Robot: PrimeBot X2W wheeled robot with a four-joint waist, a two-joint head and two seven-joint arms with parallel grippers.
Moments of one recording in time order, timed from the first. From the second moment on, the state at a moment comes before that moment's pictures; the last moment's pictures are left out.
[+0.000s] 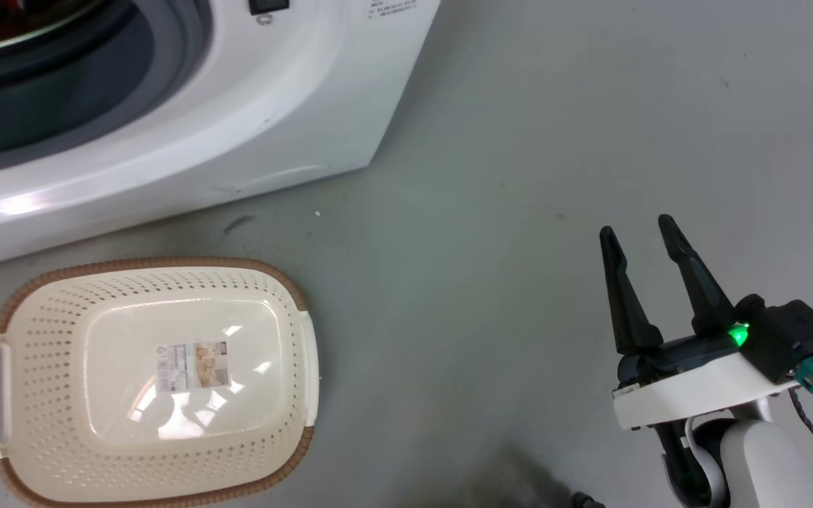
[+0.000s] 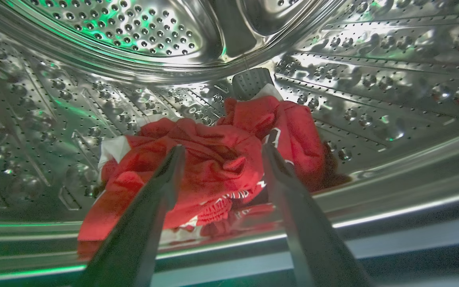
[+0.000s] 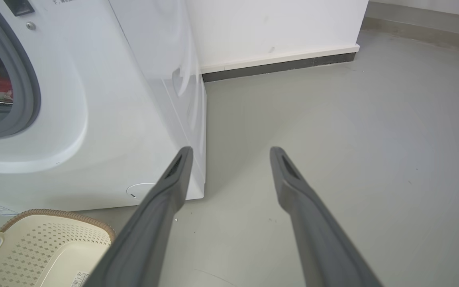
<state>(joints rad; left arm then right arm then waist) -1.23 0.51 -0.17 1.00 -0.15 -0.01 0.12 -0.17 -0.05 0.13 -0.03 0.23 0.13 -0.16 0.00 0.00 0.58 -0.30</state>
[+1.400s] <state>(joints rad) -1.25 0.65 -0.18 0.74 -0.15 0.13 0.09 -0.23 -0.05 0.17 0.03 0.29 0.13 -0.21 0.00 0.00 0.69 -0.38</state>
